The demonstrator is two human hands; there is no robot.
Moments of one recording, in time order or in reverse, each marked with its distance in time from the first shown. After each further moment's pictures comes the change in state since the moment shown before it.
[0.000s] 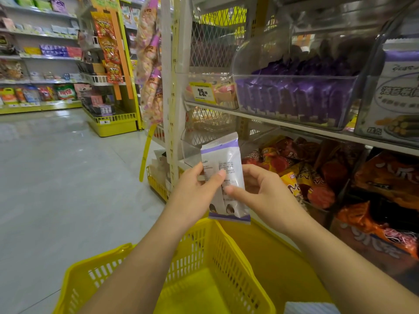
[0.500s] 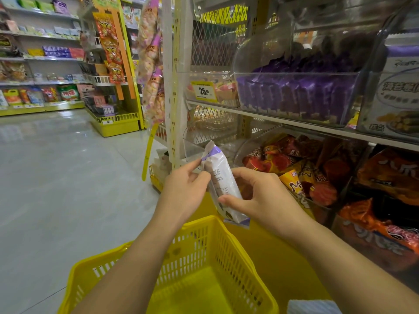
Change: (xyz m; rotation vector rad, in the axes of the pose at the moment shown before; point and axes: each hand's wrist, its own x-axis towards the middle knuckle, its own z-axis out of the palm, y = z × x) left_hand 0.006 -0.006 -0.013 0.181 0.126 -0.028; right_hand -0.006 -0.014 0.006 -0.469 0.003 -0.156
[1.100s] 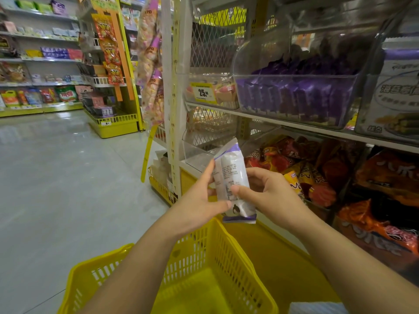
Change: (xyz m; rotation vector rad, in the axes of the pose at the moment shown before) left_hand -0.003 -0.014 0.011 -0.221 -0.448 0.003; right_hand 0.003 0.018 -0.004 0.419 0.014 0.179
